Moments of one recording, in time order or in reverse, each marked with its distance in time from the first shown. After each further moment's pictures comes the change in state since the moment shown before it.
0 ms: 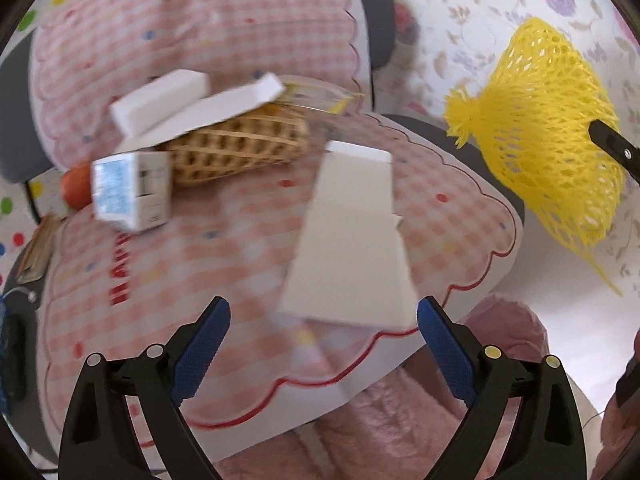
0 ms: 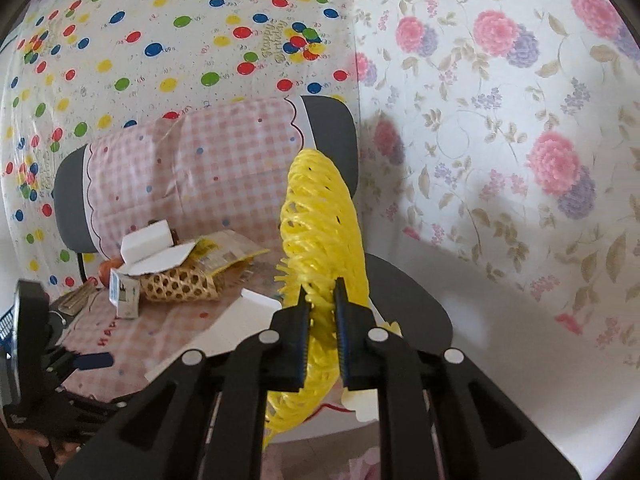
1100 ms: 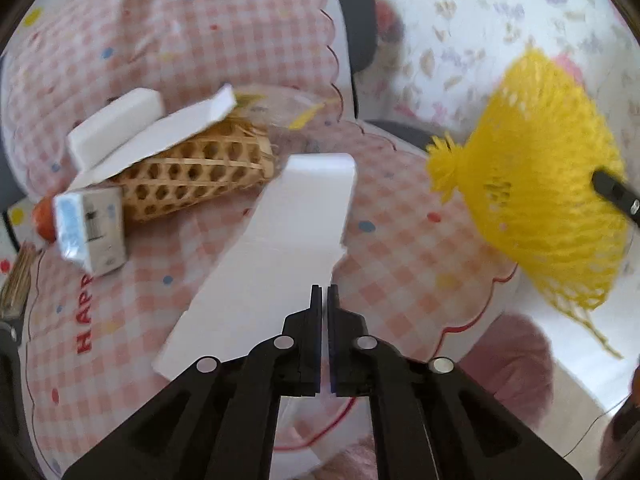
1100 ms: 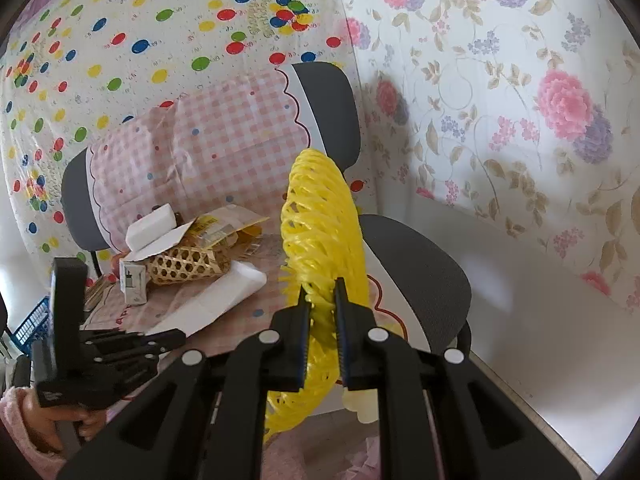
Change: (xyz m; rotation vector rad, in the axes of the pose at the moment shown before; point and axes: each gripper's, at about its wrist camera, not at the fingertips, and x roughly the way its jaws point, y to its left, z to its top) left arm 0.014 -0.009 0.016 0.019 -0.035 -0.025; right arm 0.013 -0.028 -0.019 0.090 0.085 0.097
